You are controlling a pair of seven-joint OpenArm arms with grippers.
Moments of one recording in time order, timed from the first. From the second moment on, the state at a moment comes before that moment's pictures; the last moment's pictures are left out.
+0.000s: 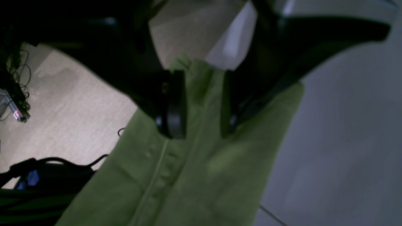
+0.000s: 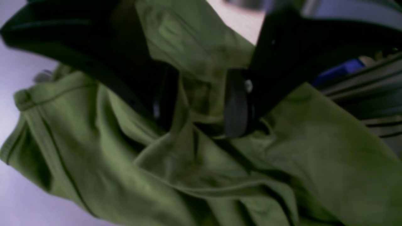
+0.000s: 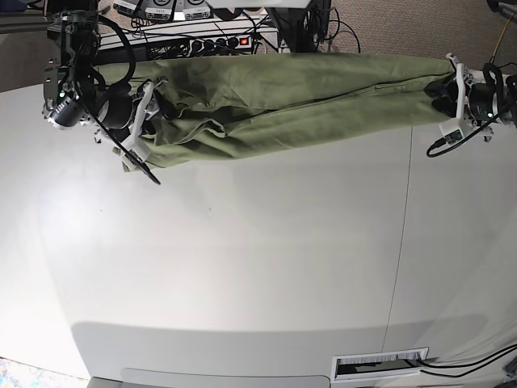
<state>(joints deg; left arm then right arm) 20.2 -59.6 7.6 97.4 -53.1 -43.5 47.2 -15.0 28.1 9.2 108.8 46.7 34.0 -74.4</state>
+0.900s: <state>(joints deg) 20.2 -53.3 7.4 103.6 -49.8 -43.5 43.8 -15.3 24.5 9.2 108.8 40.0 36.1 -69.9</state>
